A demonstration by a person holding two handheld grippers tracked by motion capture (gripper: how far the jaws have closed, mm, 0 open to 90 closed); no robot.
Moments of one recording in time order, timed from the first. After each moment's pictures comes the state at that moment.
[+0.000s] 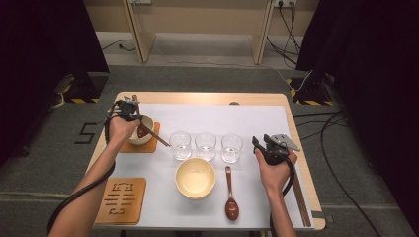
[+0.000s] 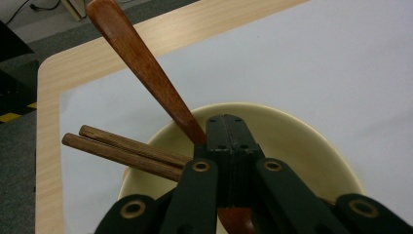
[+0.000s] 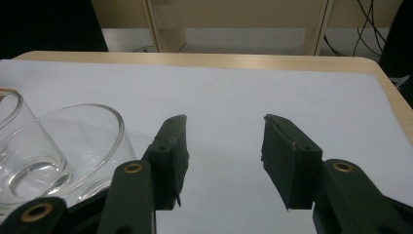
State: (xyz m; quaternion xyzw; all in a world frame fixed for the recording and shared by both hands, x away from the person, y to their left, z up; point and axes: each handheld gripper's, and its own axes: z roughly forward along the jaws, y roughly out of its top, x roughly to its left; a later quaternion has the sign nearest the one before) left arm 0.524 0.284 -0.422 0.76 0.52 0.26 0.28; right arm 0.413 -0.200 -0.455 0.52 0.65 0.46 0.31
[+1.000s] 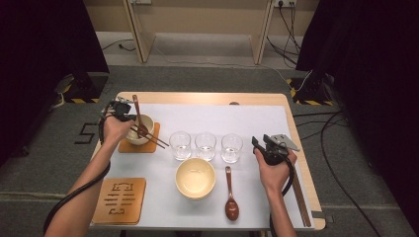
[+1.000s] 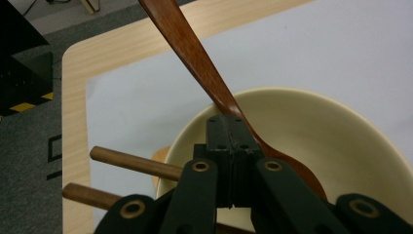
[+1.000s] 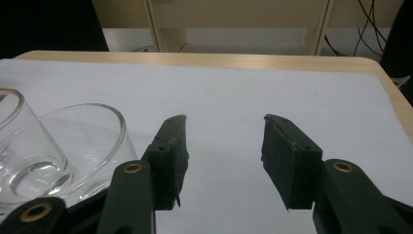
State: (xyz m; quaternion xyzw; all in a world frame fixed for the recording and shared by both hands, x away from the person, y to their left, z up) left arm 0.523 0.302 -0.421 0.75 0.53 0.27 0.28; right arm 0.414 -0.199 -0.456 0.52 0.65 0.46 0.31
